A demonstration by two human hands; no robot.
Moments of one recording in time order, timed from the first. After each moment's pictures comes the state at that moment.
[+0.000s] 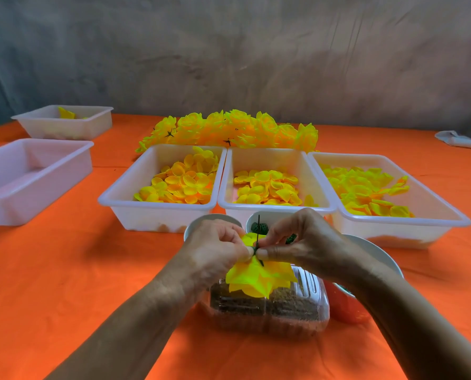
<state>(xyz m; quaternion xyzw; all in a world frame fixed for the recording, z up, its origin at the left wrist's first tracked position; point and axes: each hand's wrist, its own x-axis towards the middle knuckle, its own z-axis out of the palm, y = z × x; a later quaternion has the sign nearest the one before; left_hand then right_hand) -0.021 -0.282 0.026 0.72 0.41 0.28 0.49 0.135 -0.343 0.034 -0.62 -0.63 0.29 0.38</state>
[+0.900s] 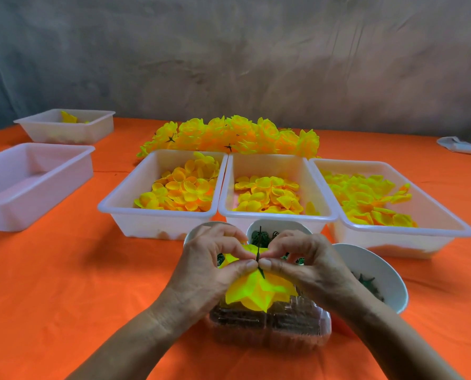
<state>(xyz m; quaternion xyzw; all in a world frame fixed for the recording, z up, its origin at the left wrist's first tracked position) -0.031 -0.278 0.008 0.80 0.30 0.37 0.35 0.137 -0.347 0.007 -0.55 -0.63 0.23 0.50</state>
